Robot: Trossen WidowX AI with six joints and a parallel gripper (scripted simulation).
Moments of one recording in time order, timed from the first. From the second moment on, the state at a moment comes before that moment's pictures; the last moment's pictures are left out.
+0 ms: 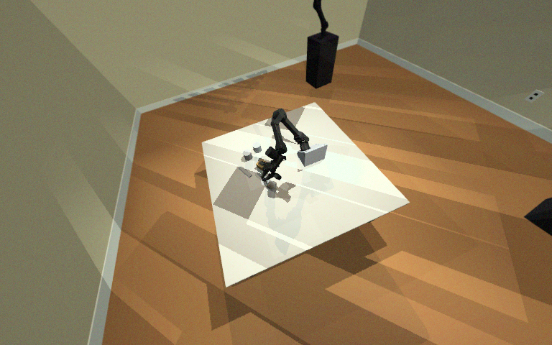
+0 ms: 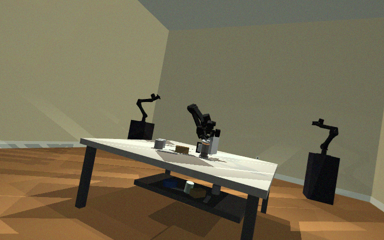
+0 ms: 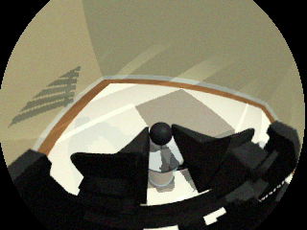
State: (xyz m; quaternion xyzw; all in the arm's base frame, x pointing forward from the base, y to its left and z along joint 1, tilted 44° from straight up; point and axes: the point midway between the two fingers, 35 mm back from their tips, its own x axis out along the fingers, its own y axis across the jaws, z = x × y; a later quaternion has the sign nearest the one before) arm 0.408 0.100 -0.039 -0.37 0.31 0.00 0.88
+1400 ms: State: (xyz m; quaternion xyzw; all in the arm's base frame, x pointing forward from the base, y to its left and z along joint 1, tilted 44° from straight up) arm 0.411 0.100 -0.041 -0.37 0.31 0.00 0.88
